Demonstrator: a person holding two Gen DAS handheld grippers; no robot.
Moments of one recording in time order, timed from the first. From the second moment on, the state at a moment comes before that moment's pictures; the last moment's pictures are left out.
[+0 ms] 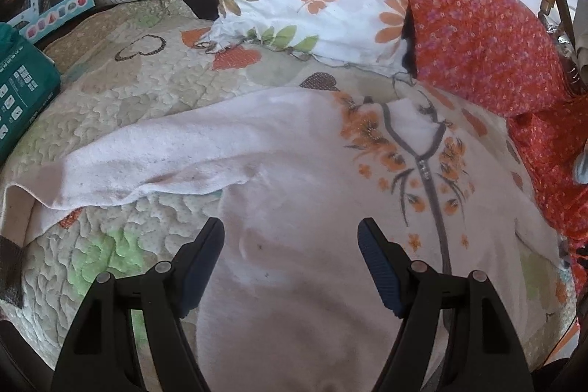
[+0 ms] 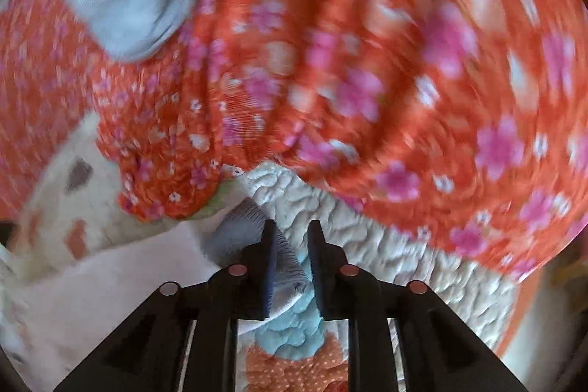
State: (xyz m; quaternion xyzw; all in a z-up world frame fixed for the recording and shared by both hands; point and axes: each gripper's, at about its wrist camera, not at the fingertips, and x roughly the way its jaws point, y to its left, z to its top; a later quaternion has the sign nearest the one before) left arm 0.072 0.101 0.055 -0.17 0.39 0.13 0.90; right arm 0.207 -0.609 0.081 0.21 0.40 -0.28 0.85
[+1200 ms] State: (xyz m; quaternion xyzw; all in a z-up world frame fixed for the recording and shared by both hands) left arm 0.058 0.180 0.119 -0.21 0.33 0.17 0.91; right arm 0.198 -0.524 0.159 0.18 0.35 -0.09 0.92
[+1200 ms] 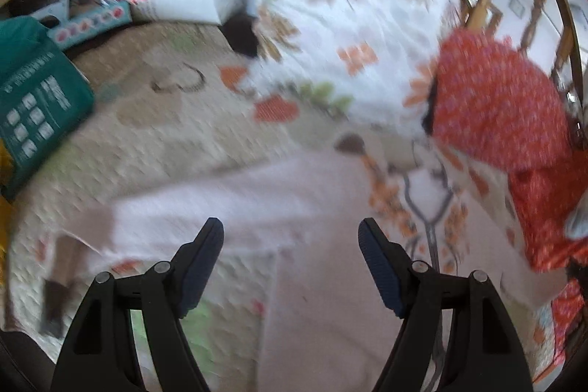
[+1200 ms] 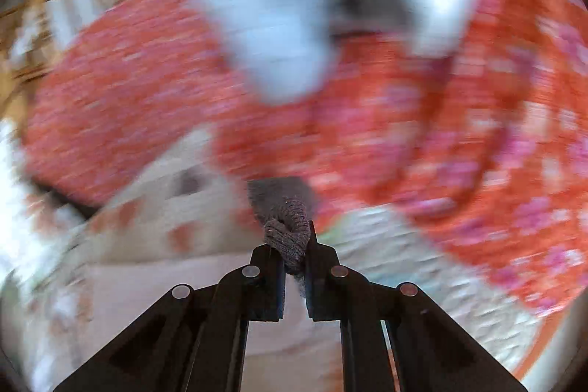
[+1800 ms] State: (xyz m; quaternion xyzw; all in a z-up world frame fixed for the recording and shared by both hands) left arm 0.006 0.278 0.114 -0.31 0.28 0.22 0.88; right arm 0.243 -0.060 0.044 0.19 0.53 0.34 0.75
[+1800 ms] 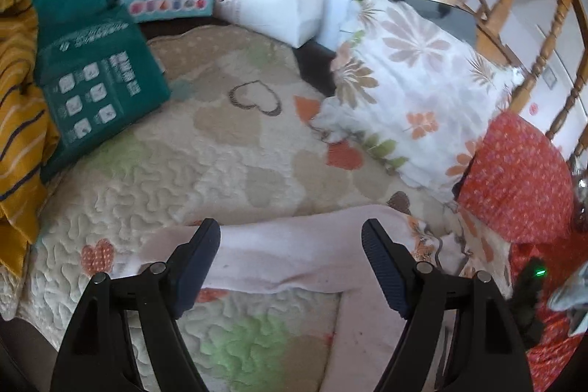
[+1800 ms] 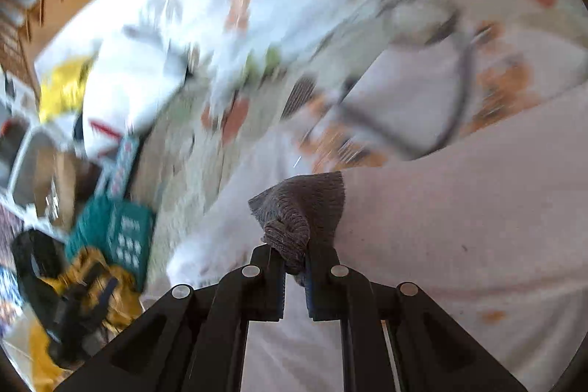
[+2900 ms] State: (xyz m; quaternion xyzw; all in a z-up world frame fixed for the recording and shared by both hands) left arm -0.164 0.390 0.130 -0.32 0.17 0.53 0.77; right arm 0.040 0.206 0.072 -0.25 0.36 0.57 0.69
